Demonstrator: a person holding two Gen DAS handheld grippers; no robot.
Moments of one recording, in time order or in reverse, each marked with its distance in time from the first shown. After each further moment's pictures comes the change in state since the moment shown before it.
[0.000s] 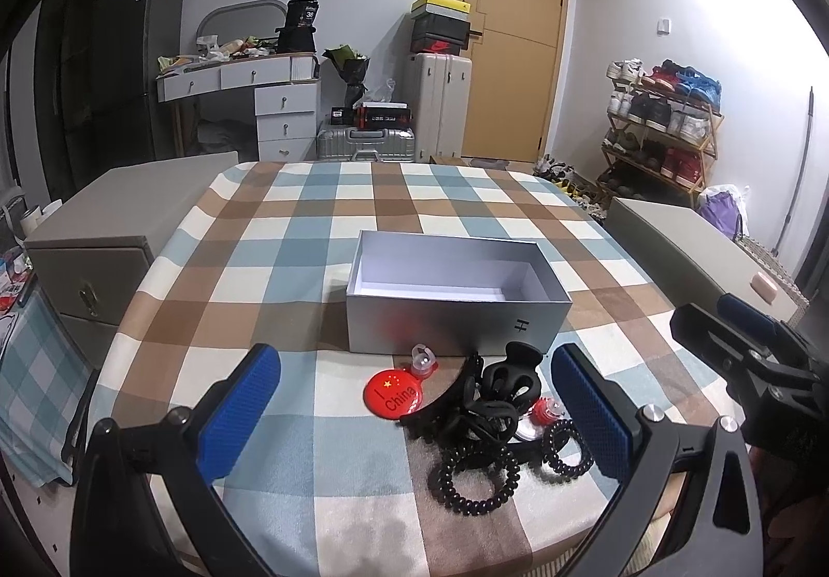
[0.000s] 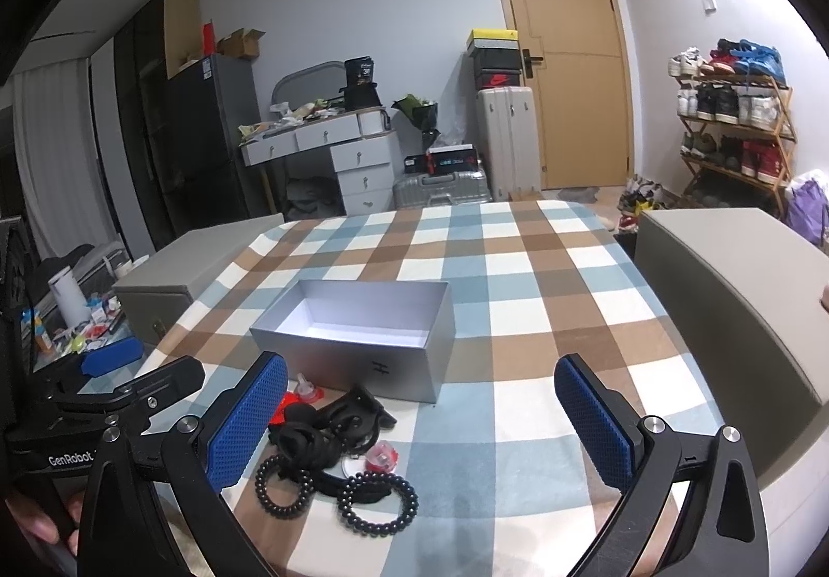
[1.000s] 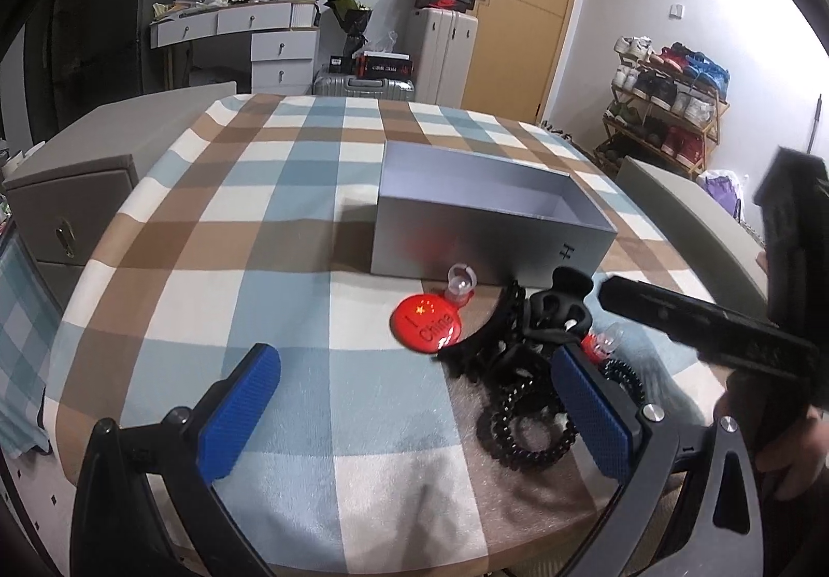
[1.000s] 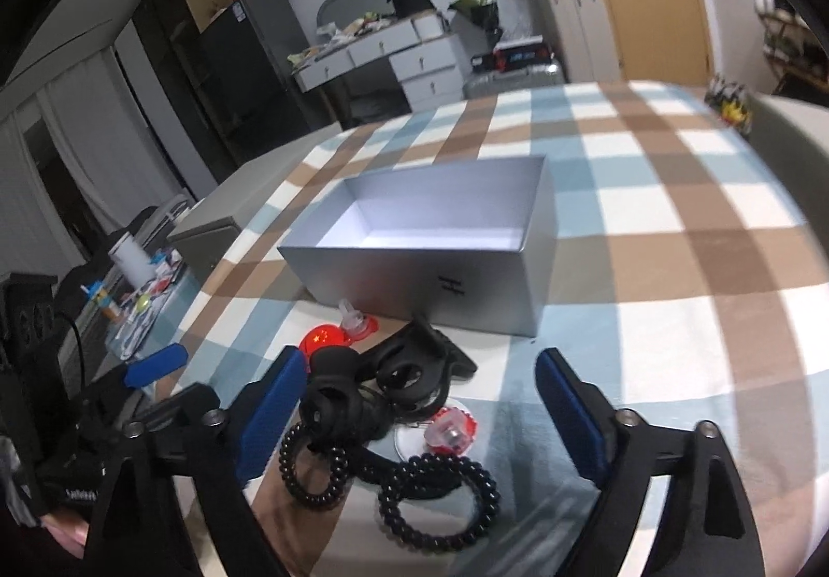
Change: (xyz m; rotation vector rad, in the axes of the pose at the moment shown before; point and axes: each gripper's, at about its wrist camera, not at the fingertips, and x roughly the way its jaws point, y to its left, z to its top) left arm 0.026 0.033 -0.036 -0.050 0.123 -0.058; right arm 0.098 0.000 -0.029 0.092 0.295 0.285
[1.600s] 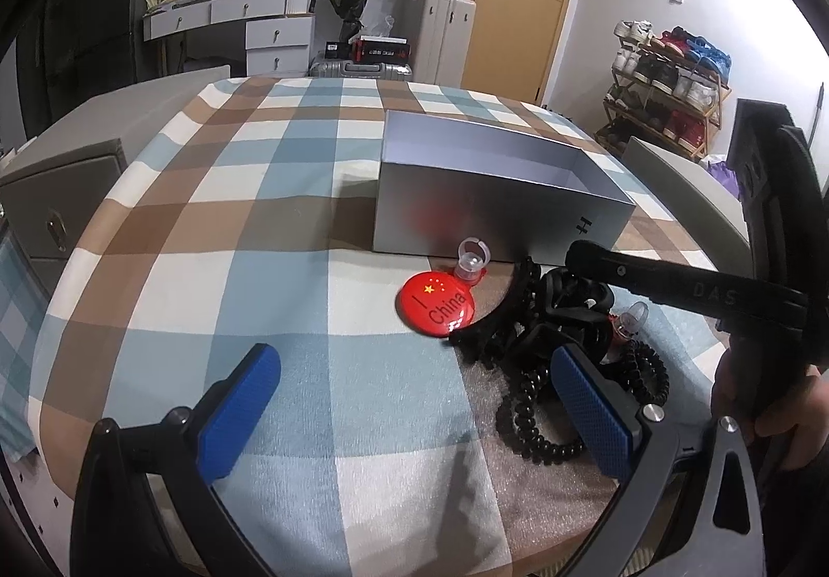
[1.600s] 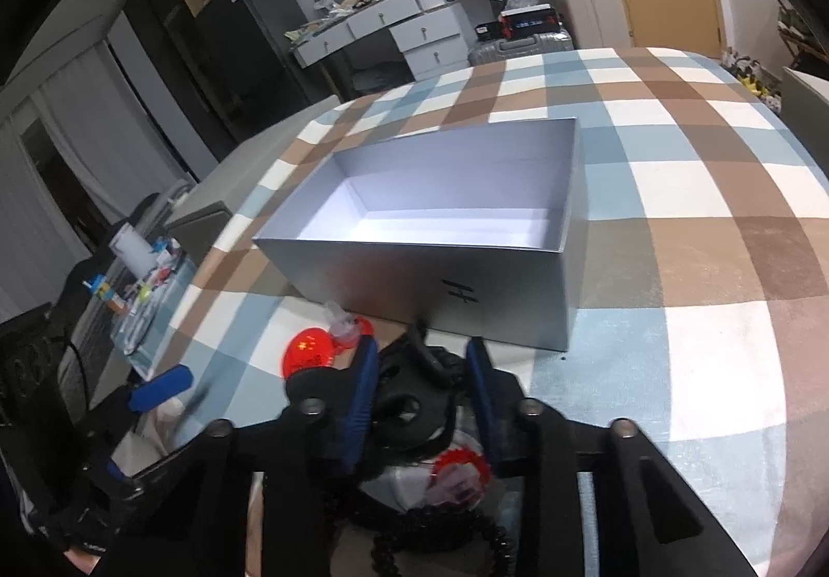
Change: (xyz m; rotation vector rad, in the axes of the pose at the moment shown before) left arm 0.008 0.001 -0.007 0.023 0.028 0.004; right arm 0.032 -0.003 0.009 0.007 0.075 -0.007
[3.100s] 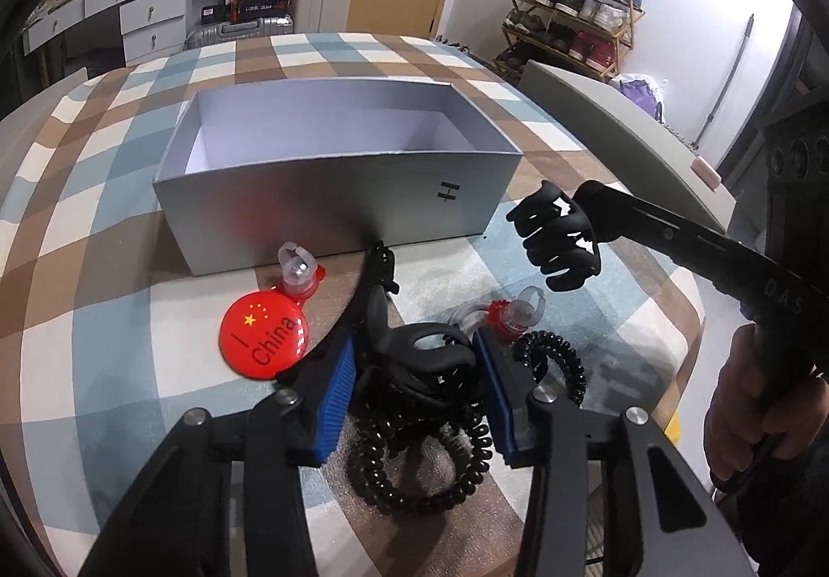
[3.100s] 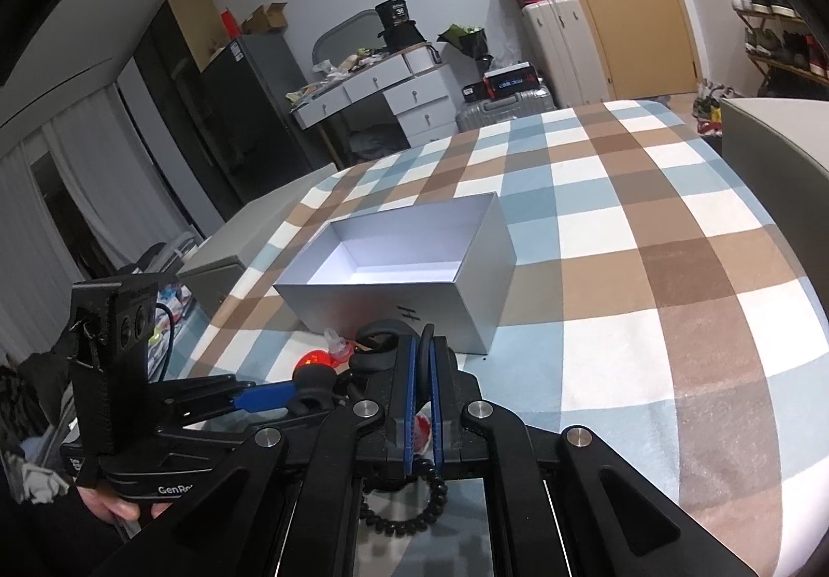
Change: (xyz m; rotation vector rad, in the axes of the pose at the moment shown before) left arm 0.032 -0.048 0.024 0.172 0.194 -0.246; right arm -0.076 -0.020 -0.014 0.017 -0.189 0.008
